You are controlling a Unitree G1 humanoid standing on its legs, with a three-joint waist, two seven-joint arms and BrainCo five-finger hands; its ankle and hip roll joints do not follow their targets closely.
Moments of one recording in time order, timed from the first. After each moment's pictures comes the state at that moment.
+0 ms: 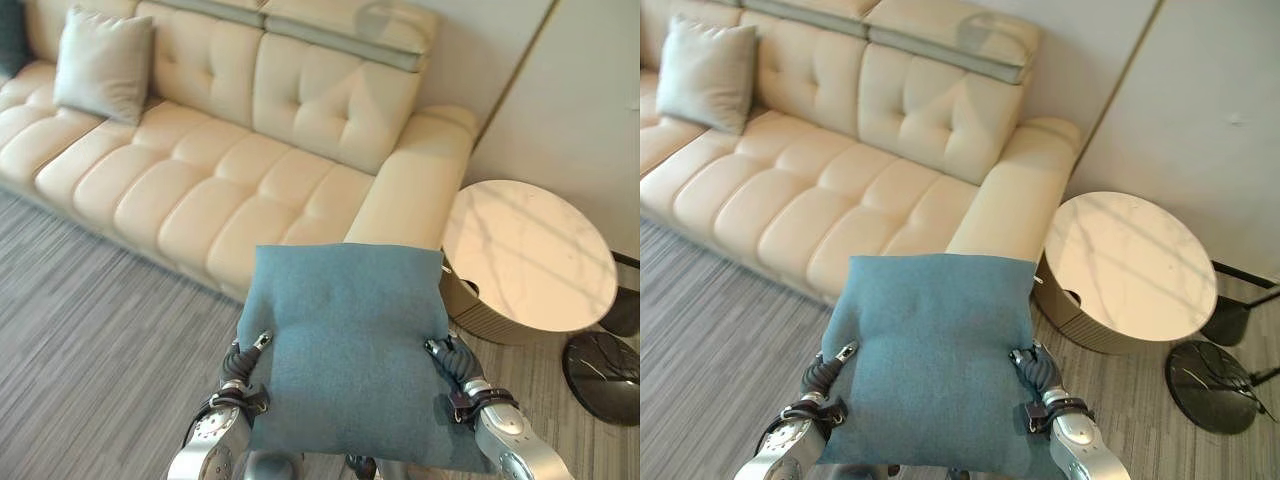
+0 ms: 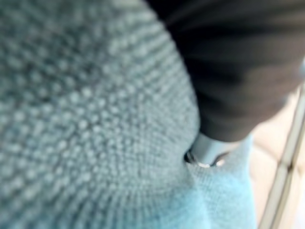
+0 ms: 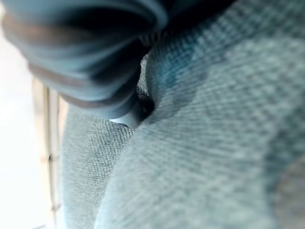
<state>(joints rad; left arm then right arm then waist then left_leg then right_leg) 0.23 0.26 -0.18 -0.01 -0.61 0.12 0.35 0.19 -0.41 0.27 -0.09 0.41 0.11 -0.15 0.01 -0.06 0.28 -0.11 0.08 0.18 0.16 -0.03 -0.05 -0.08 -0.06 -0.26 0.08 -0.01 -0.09</state>
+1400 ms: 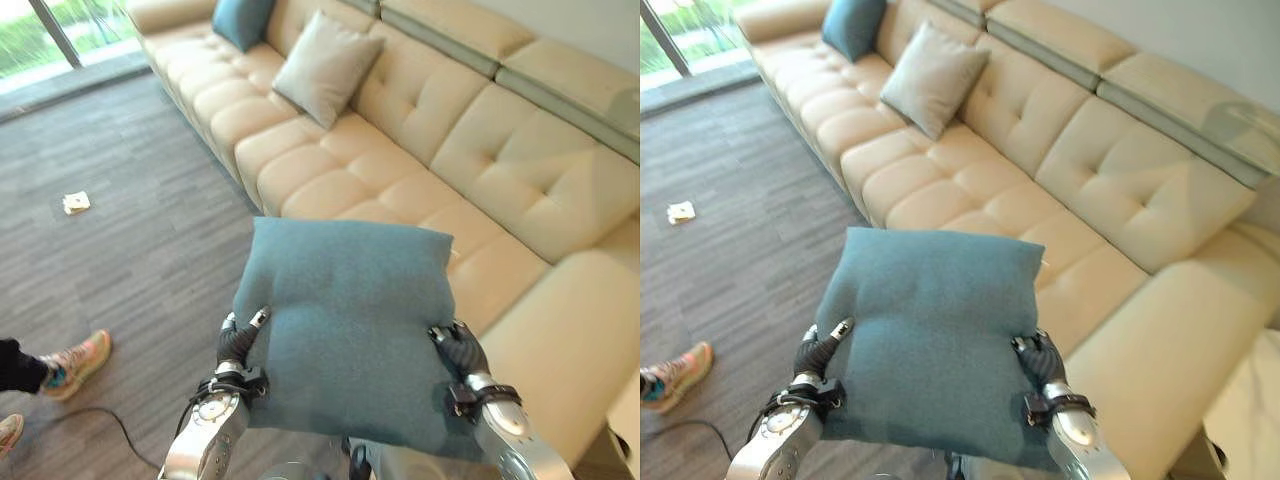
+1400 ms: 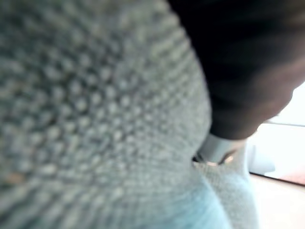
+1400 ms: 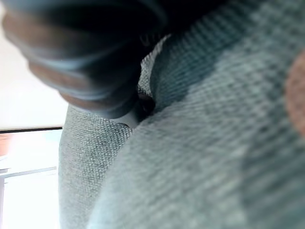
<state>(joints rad) 0.23 0.28 -0.19 -0.12 -0.49 0.10 0.36 0.24 -0.42 0.23 -0.15 0.41 0.09 -0.19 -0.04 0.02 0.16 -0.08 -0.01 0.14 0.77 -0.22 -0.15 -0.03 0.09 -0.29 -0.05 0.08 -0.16</state>
